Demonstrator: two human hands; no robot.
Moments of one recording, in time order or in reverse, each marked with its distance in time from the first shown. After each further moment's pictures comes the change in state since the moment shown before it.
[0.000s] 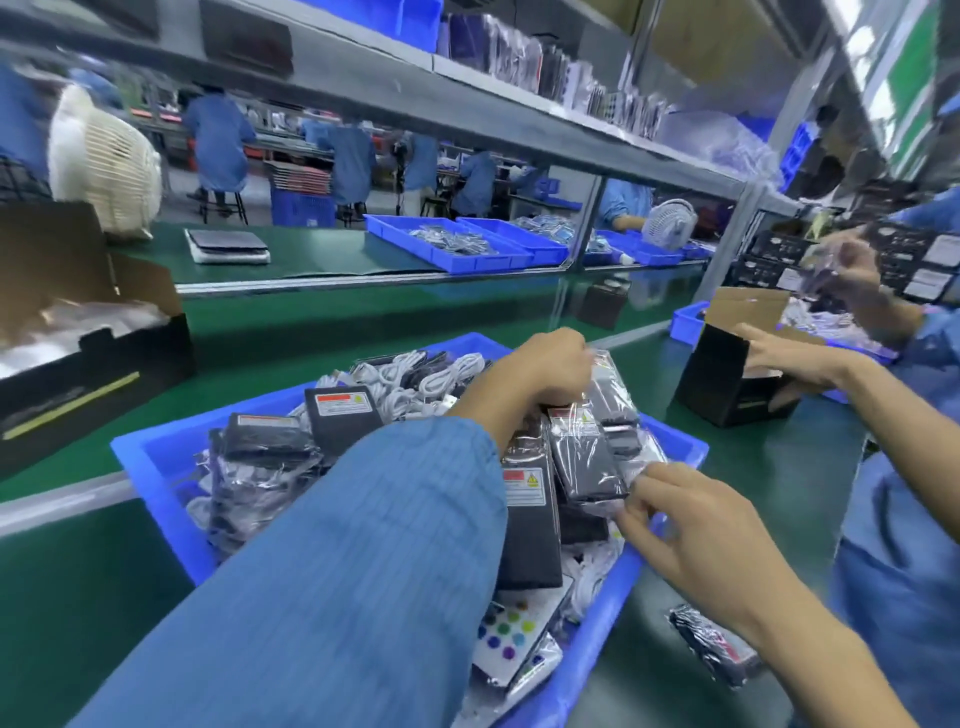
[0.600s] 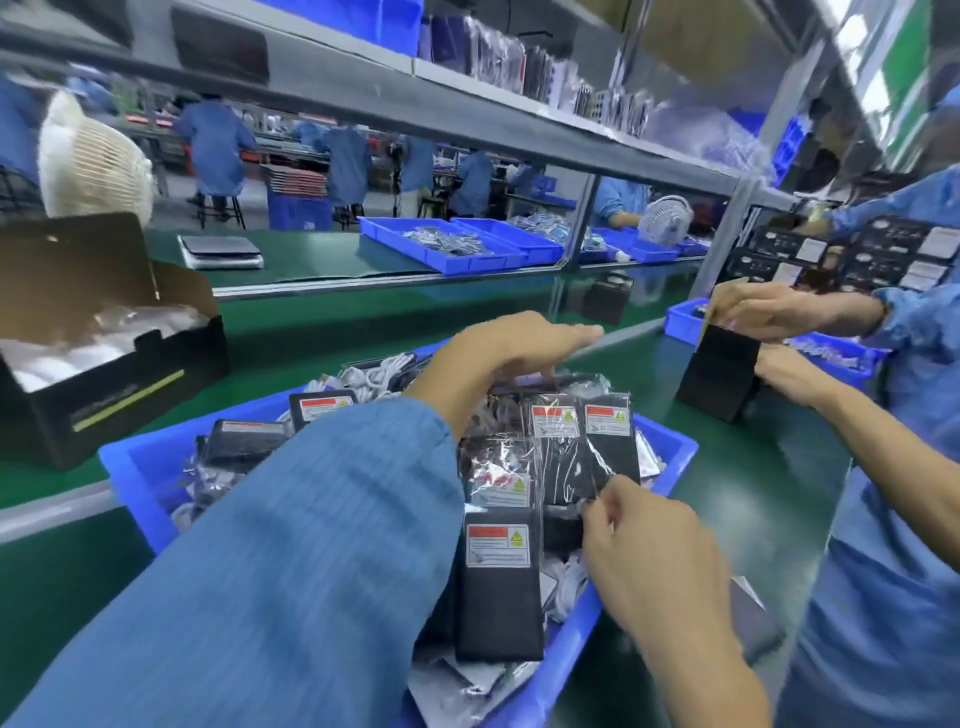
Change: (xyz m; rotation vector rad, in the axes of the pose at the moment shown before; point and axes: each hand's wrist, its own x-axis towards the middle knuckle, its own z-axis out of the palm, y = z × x) left_hand -0.008 0.002 -0.032 0.014 -0.057 -0.143; right_hand 0.003 -0.060 0.007 -0.150 -0.127 0.627
